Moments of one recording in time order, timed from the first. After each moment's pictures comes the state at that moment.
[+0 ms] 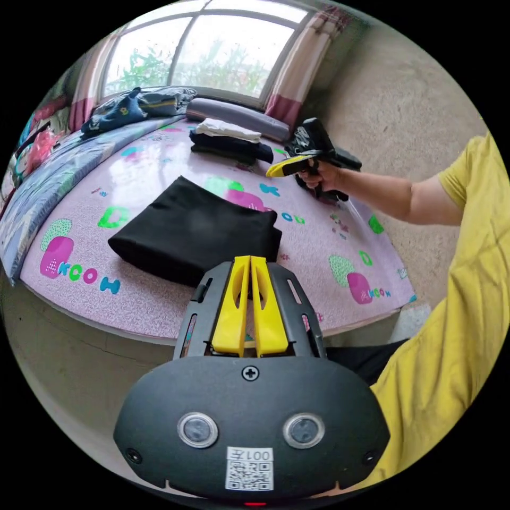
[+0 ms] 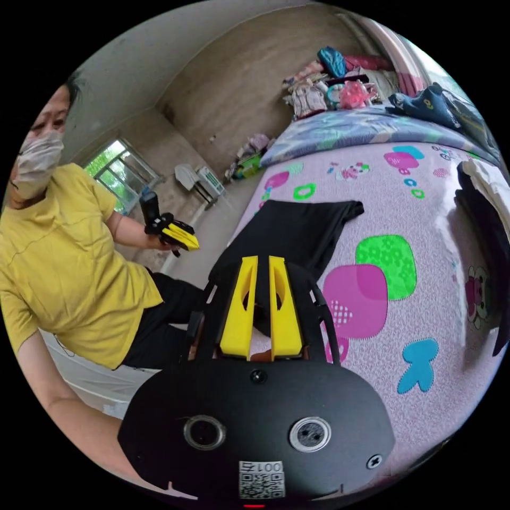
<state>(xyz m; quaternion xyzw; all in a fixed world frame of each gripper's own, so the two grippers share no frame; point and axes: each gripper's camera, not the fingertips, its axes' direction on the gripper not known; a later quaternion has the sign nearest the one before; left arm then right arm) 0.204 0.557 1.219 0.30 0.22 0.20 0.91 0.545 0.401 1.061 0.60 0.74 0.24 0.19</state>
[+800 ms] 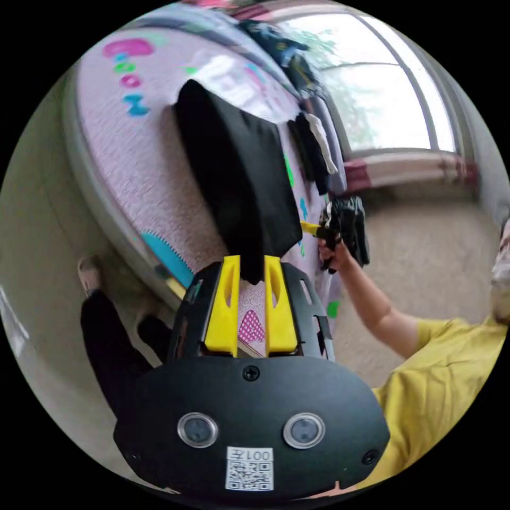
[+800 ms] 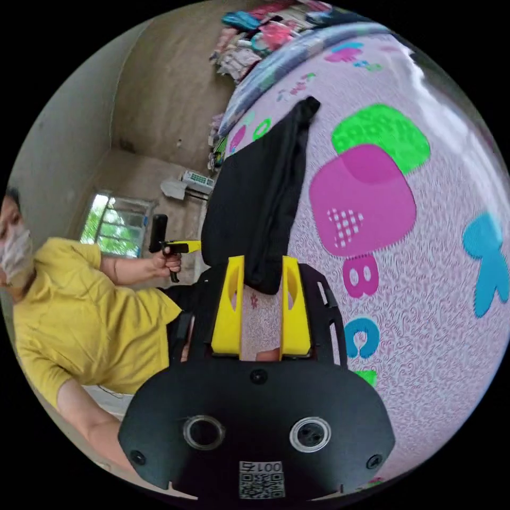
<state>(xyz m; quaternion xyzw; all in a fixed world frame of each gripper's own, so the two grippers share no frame) 0.150 0.543 1.285 0.16 0.46 -0.15 0.86 0.588 0.525 1.045 0.76 0.55 0.26 0.25</state>
